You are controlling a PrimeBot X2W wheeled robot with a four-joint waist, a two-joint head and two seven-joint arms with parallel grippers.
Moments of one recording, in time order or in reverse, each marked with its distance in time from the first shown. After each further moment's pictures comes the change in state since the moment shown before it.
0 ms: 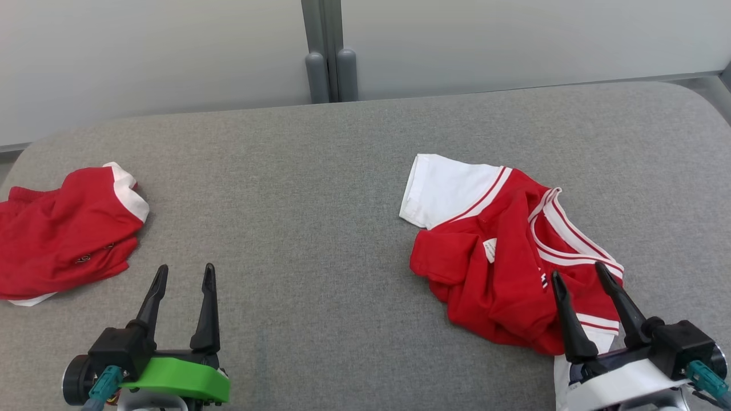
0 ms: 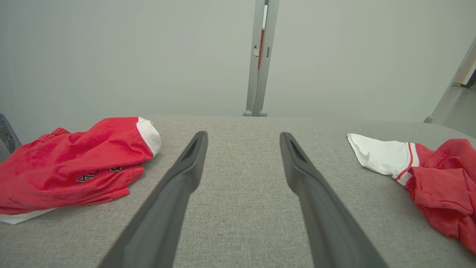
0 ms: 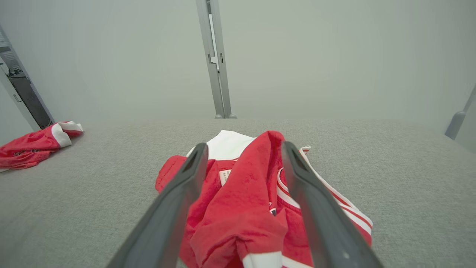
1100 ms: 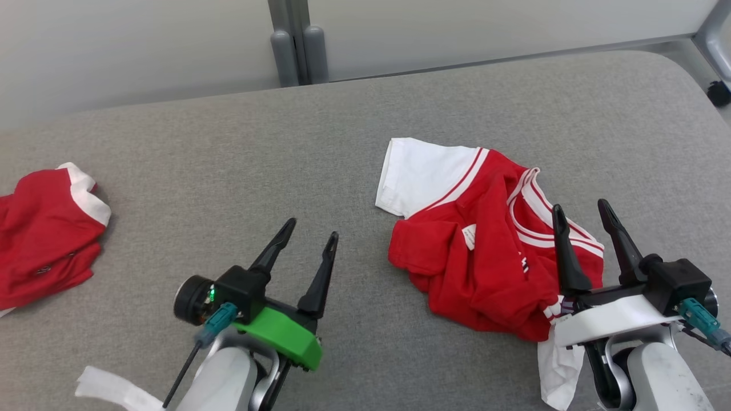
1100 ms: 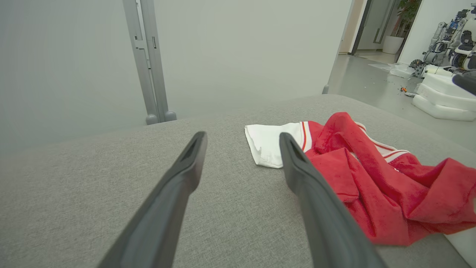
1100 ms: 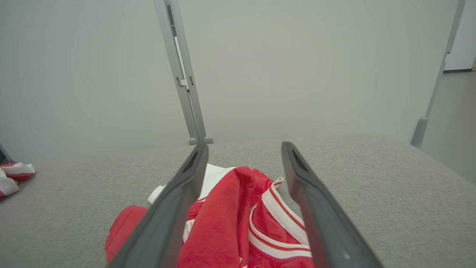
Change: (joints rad) left arm -0.228 0.016 -0.372 0.126 -0.051 0.000 0.000; right arm -0.212 0.084 -0.067 0.112 -0.037 0.000 -0.003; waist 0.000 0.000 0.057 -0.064
